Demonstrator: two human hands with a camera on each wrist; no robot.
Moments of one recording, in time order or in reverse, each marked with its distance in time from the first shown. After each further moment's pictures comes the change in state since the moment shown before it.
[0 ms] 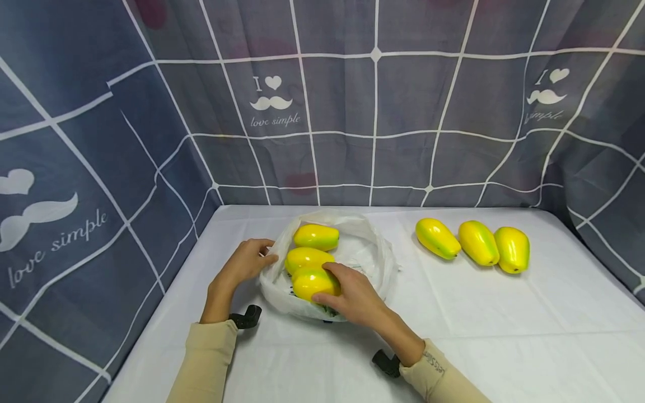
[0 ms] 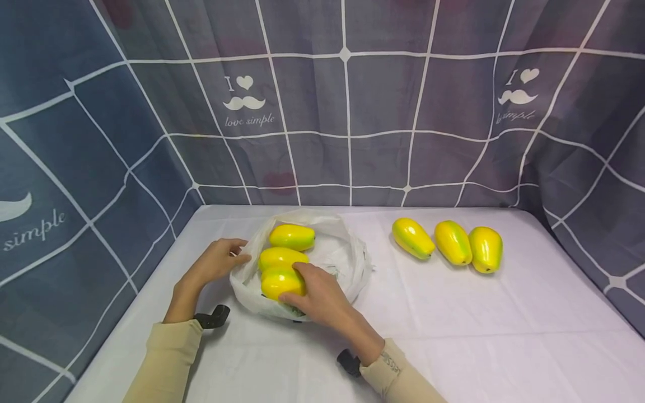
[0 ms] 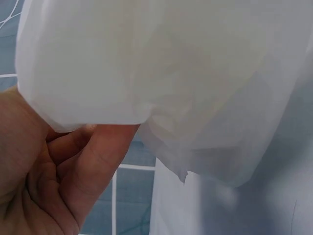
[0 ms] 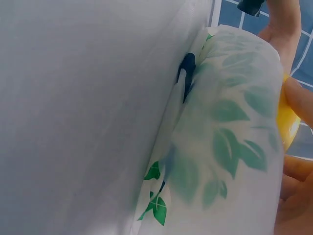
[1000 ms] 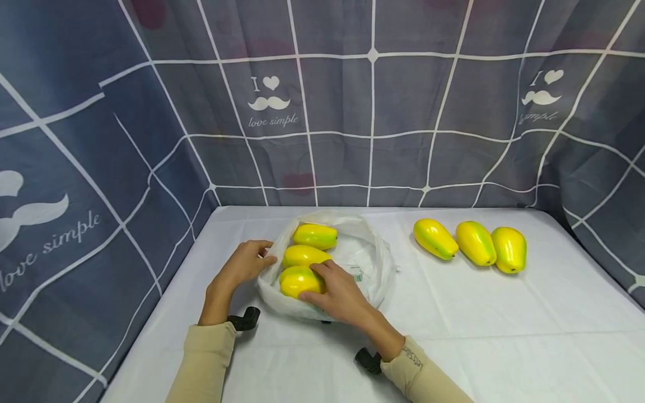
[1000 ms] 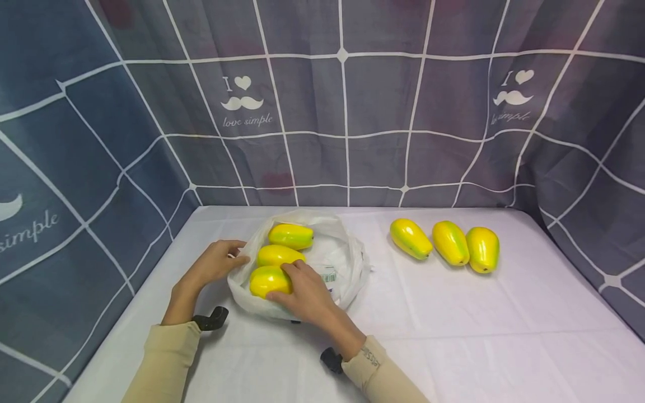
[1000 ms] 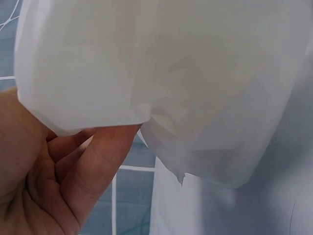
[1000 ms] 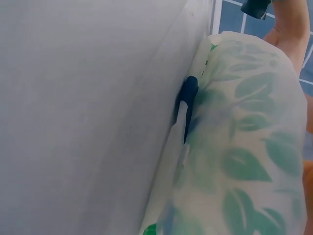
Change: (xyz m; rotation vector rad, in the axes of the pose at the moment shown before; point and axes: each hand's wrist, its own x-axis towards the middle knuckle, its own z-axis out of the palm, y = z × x) left_hand 0.000 -0.001 0.003 0.000 0.005 0.023; right_hand 0.014 -0.004 0.019 -0.022 -0.034 0.012
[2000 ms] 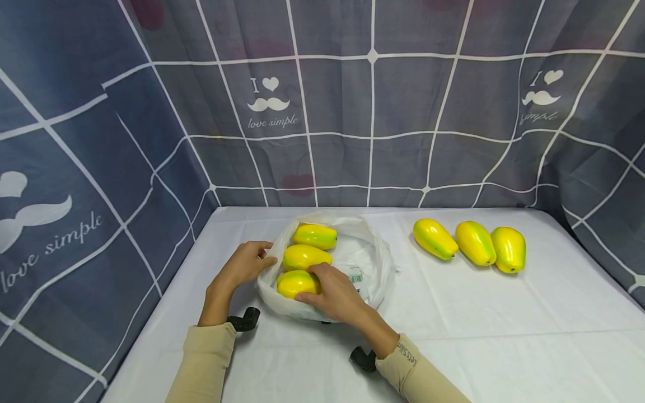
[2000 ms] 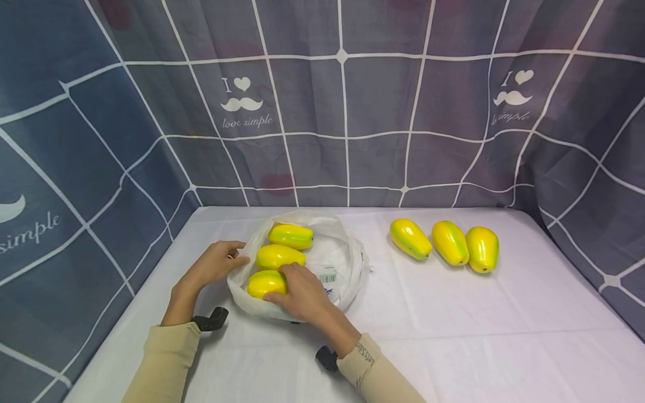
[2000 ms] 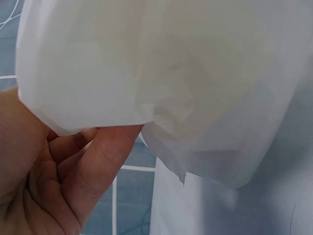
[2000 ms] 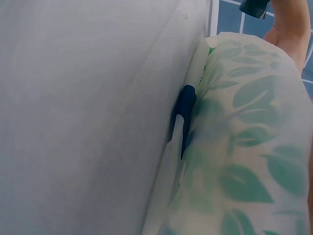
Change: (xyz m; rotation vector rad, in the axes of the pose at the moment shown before) left_hand 0.001 -0.001 0.000 -0.008 -0.011 -0.017; right_hand 0.007 0.000 0.007 -0.062 -0.021 -0.008
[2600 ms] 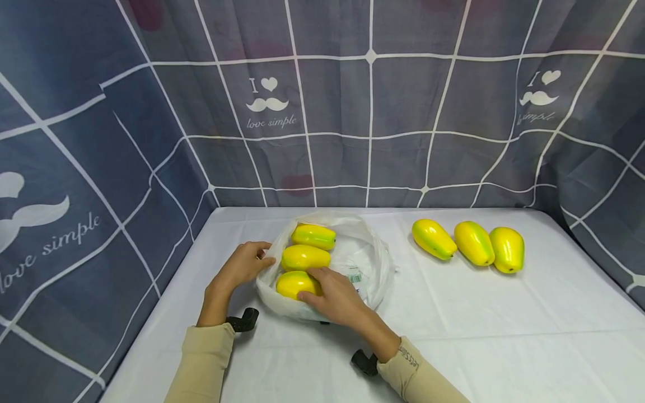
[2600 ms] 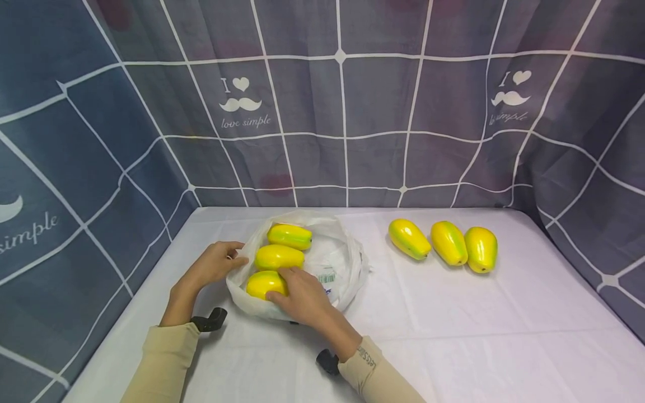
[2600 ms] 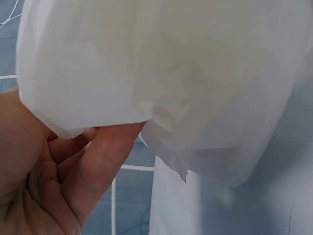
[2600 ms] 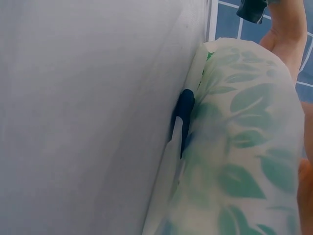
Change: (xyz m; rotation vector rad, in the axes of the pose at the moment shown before) left_hand 0.000 -0.002 0.002 0.007 -0.005 0.004; right_hand -0.007 0.000 -0.002 0.022 0.000 -0.004
